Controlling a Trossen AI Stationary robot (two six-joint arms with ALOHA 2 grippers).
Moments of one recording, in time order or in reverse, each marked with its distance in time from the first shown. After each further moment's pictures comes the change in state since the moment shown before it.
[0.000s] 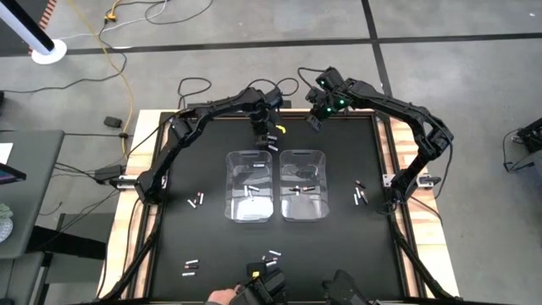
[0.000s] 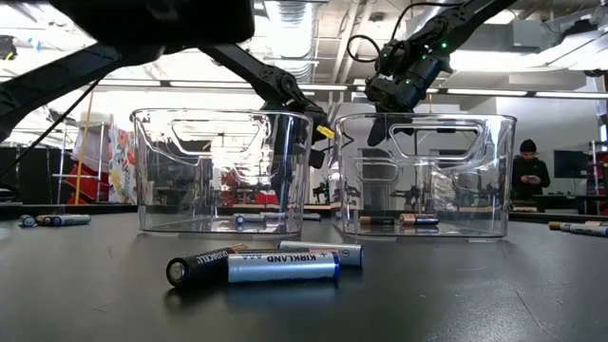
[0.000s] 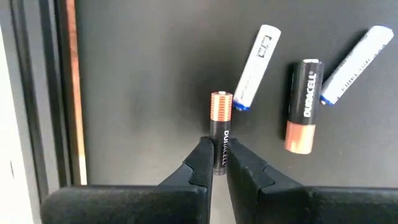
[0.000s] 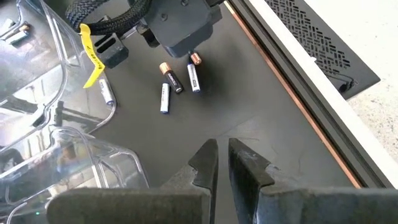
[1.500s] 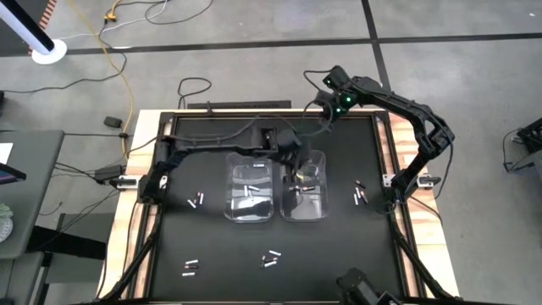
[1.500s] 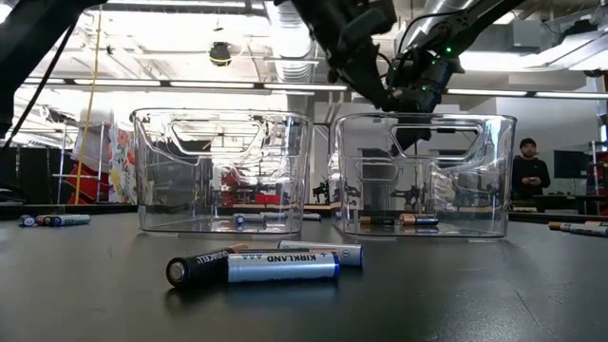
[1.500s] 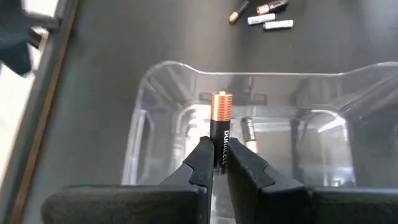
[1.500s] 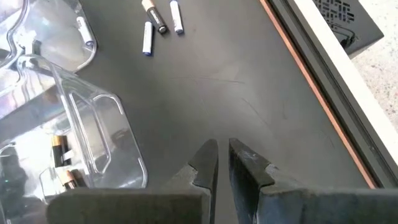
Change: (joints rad) left arm -0.499 -0.291 -0.066 0.350 -0.093 -0.401; right arm -0.084 0.000 0.000 -0.196 0.000 -0.161
